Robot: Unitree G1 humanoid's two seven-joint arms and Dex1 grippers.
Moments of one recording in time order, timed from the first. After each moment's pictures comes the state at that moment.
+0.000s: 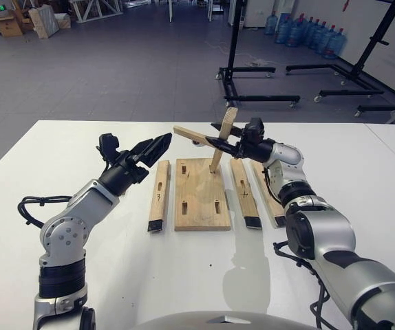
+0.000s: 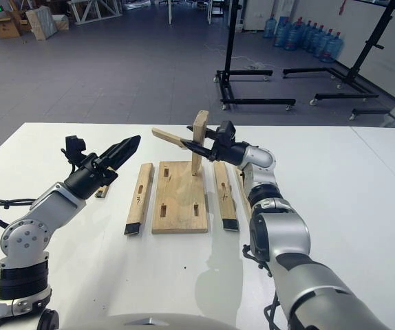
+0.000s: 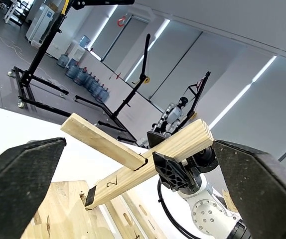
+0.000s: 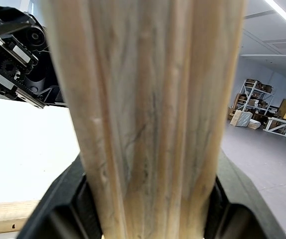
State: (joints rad) left arm -0.20 0.29 0.22 -0.34 -1.16 0.74 -0.21; right arm -0.94 -0.22 -0.17 1.19 0.27 -0.53 1.31
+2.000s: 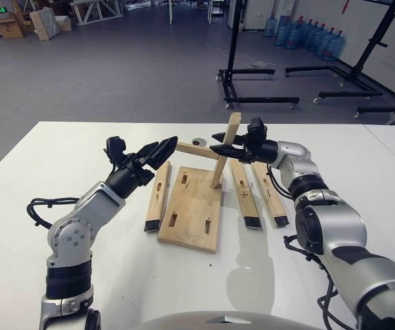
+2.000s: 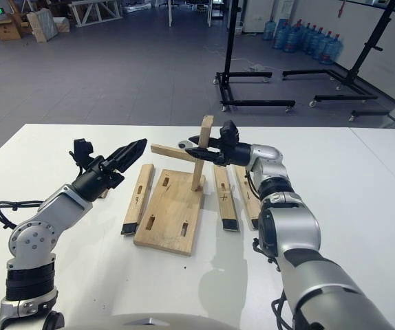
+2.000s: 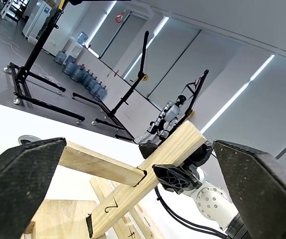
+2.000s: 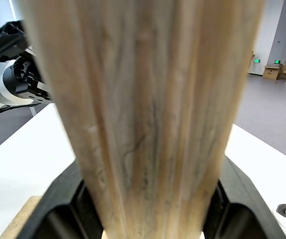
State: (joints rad) left arm -0.20 0.25 0.19 -0.35 -1.13 0.74 -0.22; right arm -0.97 -0.30 -0.12 1.21 0.26 -0.16 1.46
